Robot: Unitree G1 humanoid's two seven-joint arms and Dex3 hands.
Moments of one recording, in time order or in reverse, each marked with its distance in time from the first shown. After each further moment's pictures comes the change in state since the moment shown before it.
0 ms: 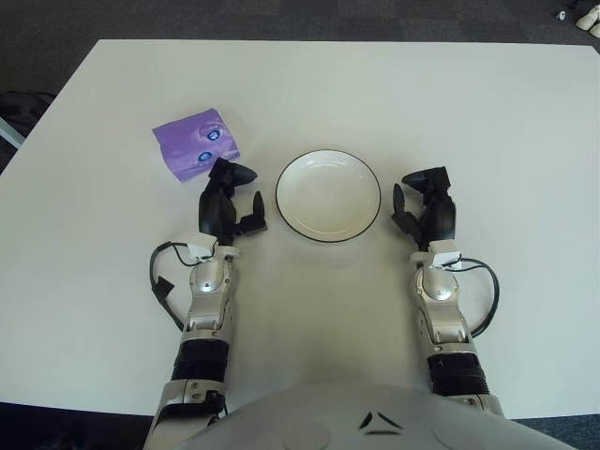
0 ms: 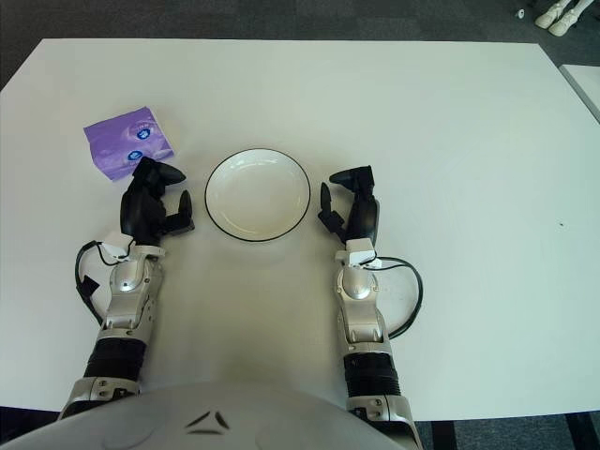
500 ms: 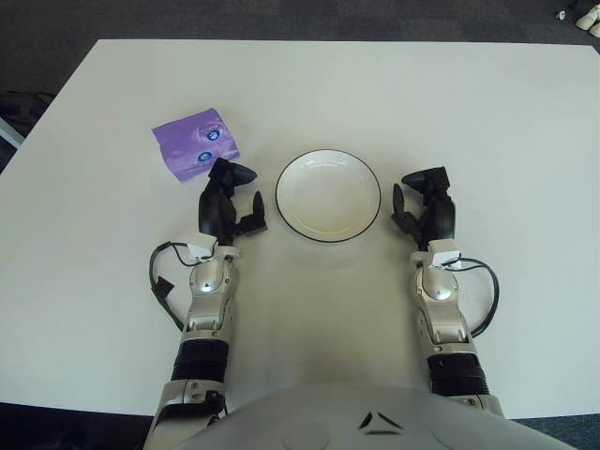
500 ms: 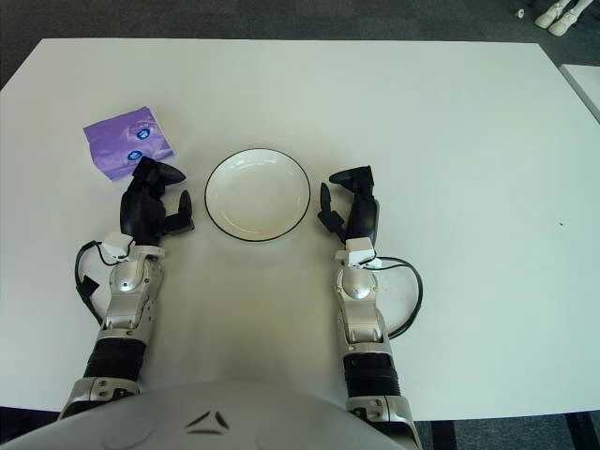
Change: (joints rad) left arm 0.001 0.001 -0.001 -0.001 0.004 -0.001 0.000; right arm 0.003 0.001 0.002 -0.009 -0.001 0.017 0.000
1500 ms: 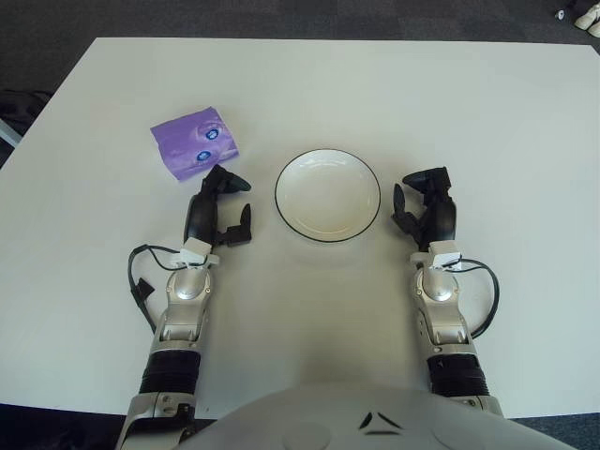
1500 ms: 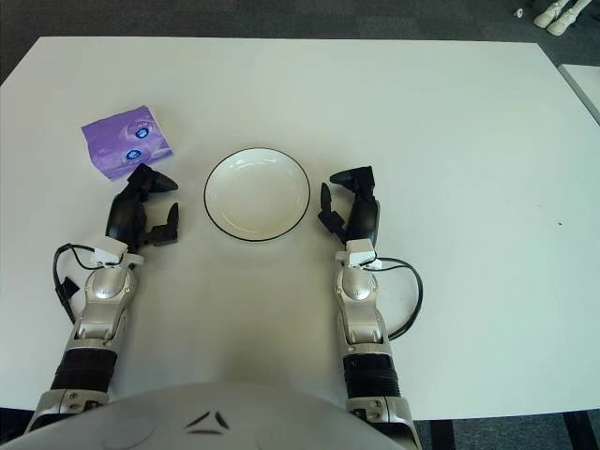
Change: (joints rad) left arm 0.043 0.169 0.010 -0.055 0.210 -0.192 0.042; right arm 0.000 0.002 -0.002 0.006 0.007 -0.021 0.003
